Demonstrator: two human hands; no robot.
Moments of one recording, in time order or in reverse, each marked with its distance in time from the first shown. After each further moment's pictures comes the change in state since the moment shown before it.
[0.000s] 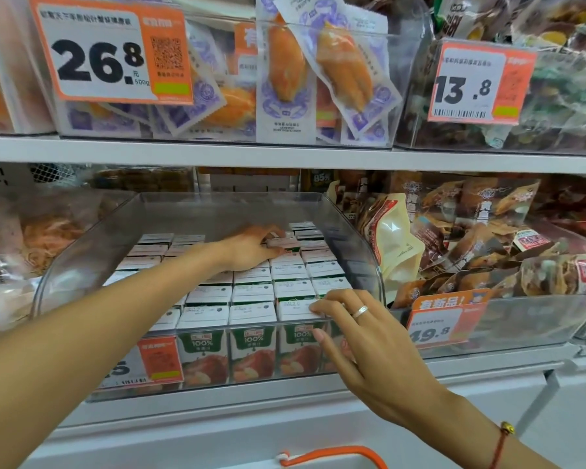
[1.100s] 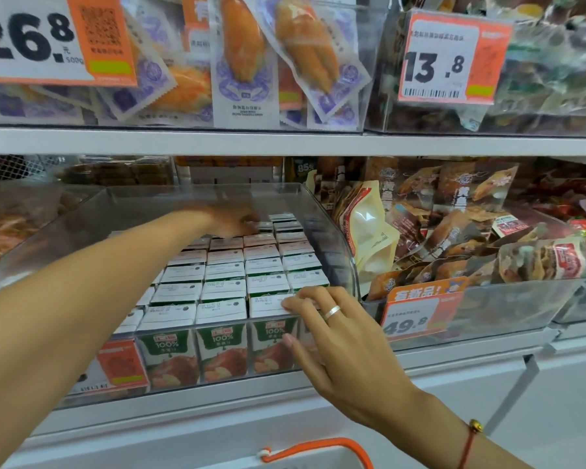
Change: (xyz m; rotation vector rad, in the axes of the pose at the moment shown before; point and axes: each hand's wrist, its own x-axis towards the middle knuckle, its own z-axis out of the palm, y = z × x) left_hand 0.059 -0.011 0.000 0.074 0.075 -0.049; right_hand -0.004 0.002 0.007 -0.102 0.029 -0.044
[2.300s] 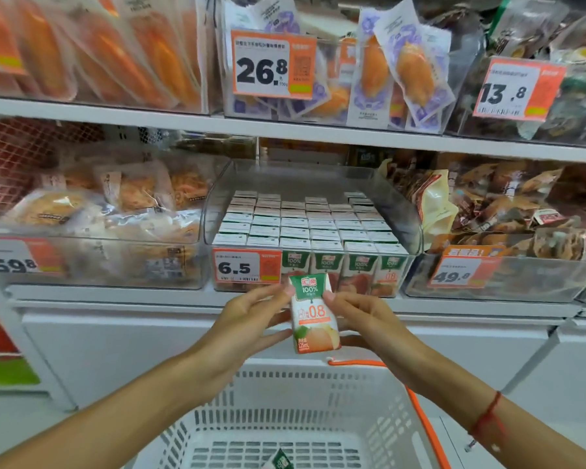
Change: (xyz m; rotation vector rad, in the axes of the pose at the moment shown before) left_hand -0.358 0.036 0.005 -1.435 0.041 -0.397; right_hand -0.016 -0.123 -0.060 1.336 -0.511 0.745
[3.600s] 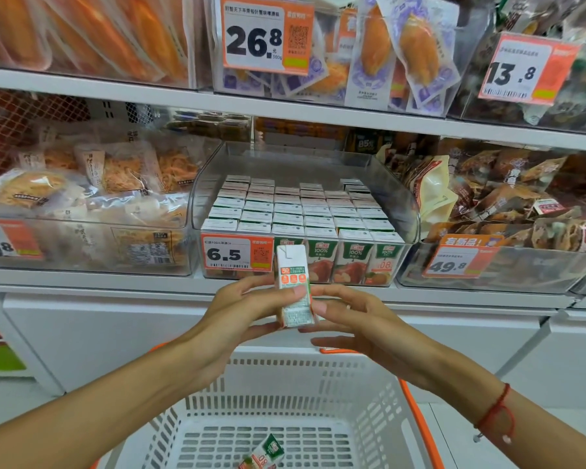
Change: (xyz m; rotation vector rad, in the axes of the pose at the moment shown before) left_hand 0.009 -0.006 -0.001 0.046 -0.030 0.026; right_hand -0.007 0.000 -0.008 0.099 -0.175 0.071
